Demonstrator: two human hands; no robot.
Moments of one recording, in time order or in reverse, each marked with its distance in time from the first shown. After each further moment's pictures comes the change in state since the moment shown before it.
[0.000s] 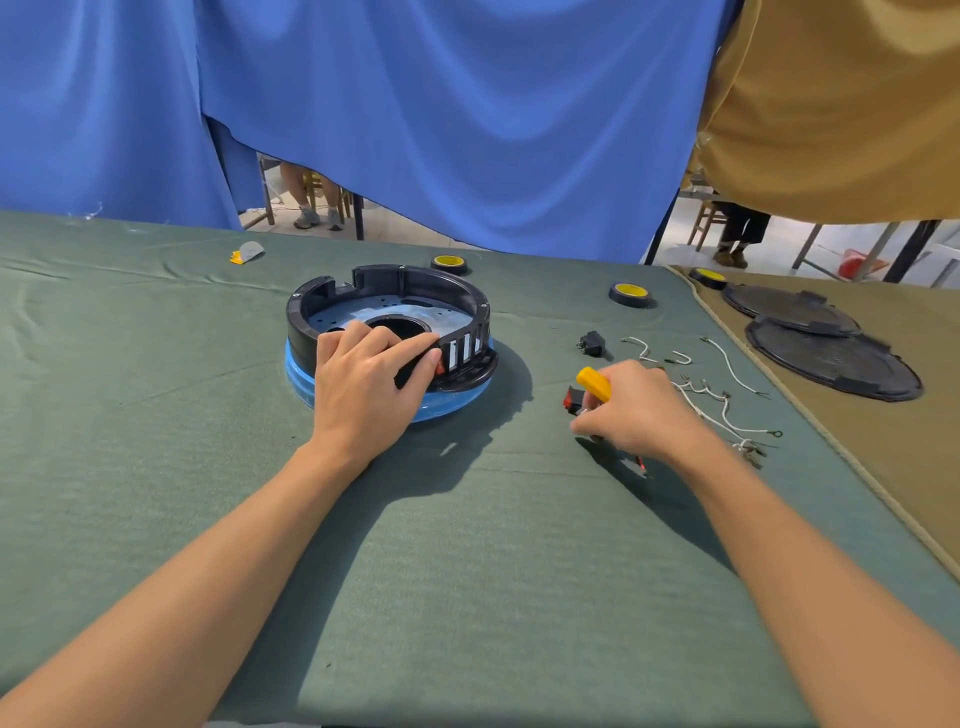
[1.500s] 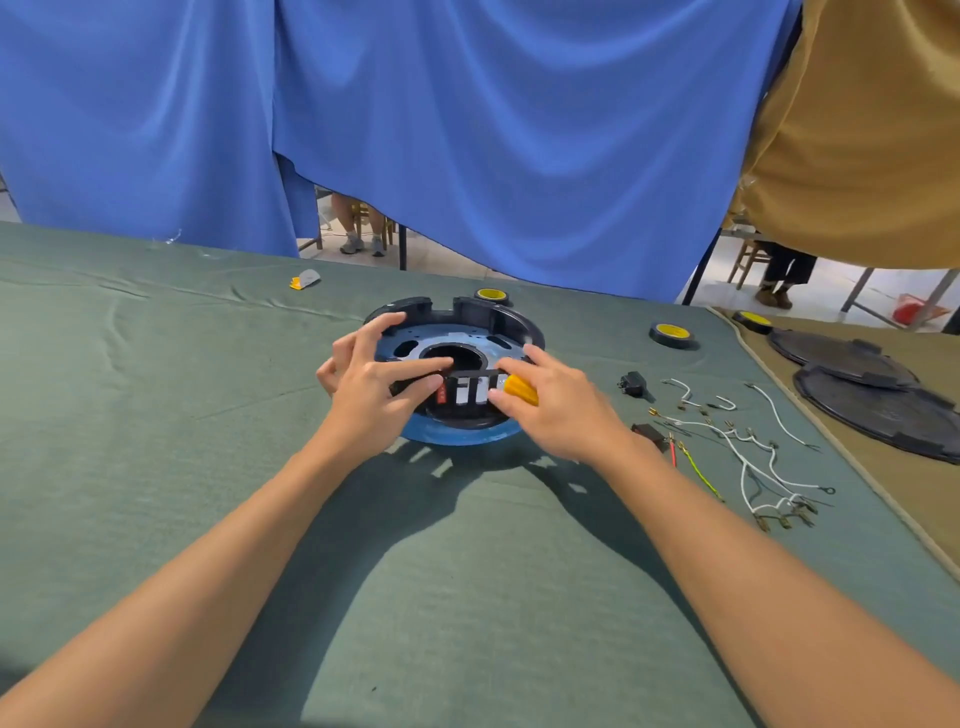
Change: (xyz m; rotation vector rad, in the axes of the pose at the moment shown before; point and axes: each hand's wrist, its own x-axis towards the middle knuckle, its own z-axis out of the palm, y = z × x) left_hand 0.013 -0.027 -0.035 -0.178 -0.251 -0.289; right_hand 0.034 -0.078 0.037 -0.052 -0.012 -0.384
